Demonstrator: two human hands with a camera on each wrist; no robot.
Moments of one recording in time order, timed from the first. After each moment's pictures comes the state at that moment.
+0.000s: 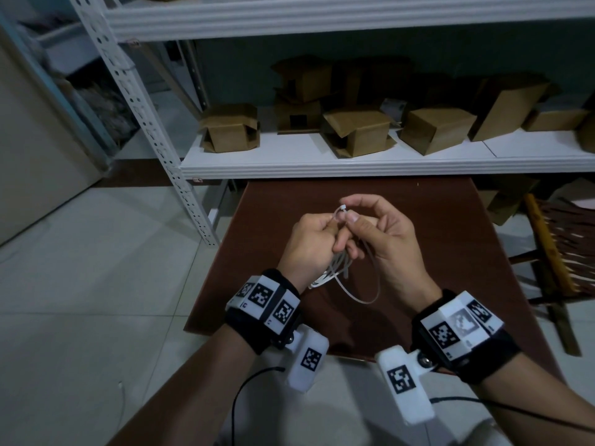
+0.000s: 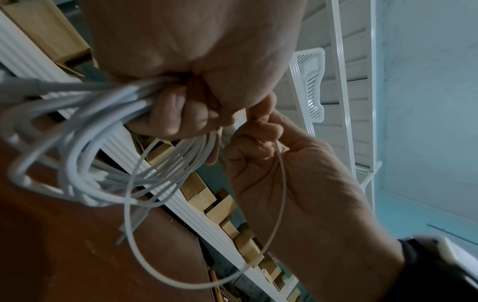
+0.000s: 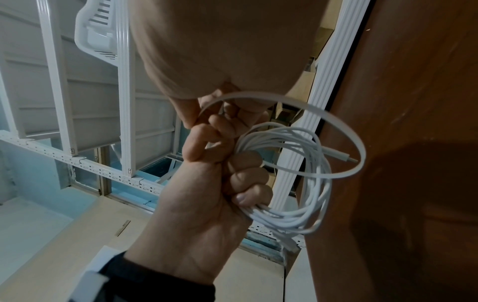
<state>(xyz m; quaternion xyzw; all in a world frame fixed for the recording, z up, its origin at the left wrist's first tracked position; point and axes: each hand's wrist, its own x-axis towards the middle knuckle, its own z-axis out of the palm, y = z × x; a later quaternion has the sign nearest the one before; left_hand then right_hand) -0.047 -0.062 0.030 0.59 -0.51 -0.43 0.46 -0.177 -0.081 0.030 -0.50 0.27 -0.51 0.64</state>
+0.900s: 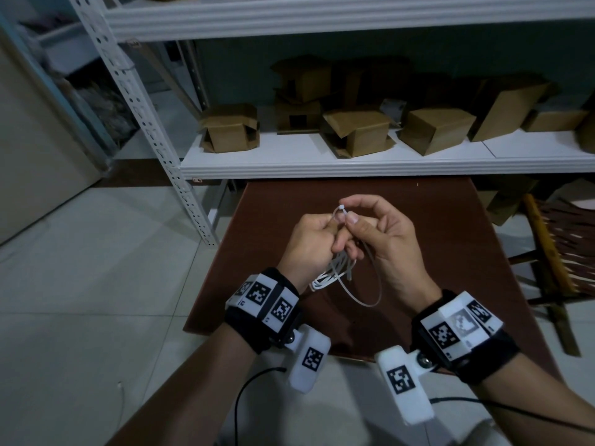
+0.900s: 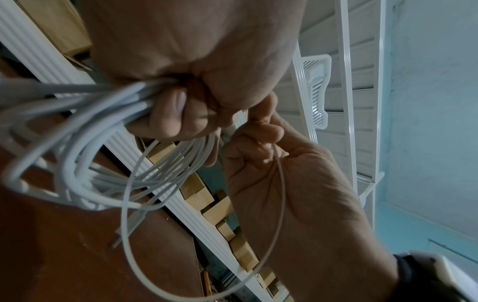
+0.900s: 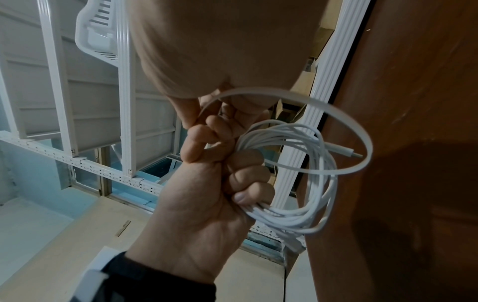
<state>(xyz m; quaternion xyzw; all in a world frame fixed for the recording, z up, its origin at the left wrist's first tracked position) -0.057 -0.049 0.056 0.59 -0.46 -0.48 0.47 -0.179 -0.079 0.031 -0.50 0.27 -0.51 0.64</state>
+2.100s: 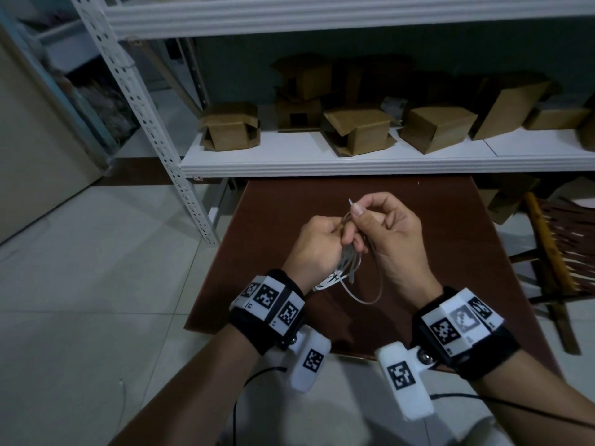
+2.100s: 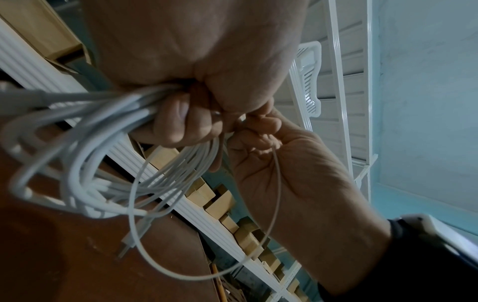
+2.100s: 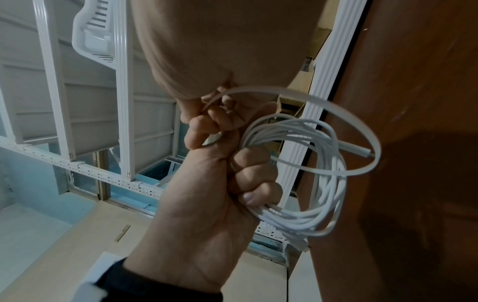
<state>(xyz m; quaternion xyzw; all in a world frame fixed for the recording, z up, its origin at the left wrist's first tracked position) -0.055 -0.055 0.039 0.60 -0.52 -0.45 0.42 -0.178 -0.082 0.030 -0.51 0.27 -0.54 0.61</state>
